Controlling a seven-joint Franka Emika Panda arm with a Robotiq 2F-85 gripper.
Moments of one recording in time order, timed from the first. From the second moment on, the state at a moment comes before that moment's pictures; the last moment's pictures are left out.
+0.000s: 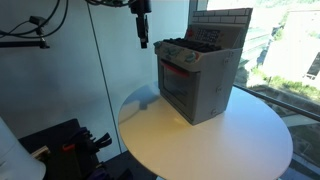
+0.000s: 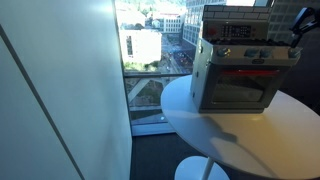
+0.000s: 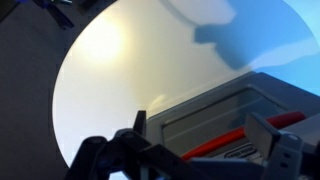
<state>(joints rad) -0.02 -0.23 0.07 -2.19 0.04 2.03 0.72</state>
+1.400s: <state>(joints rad) -0.02 -0.44 0.06 -2.18 -0.01 1.64 0.32</state>
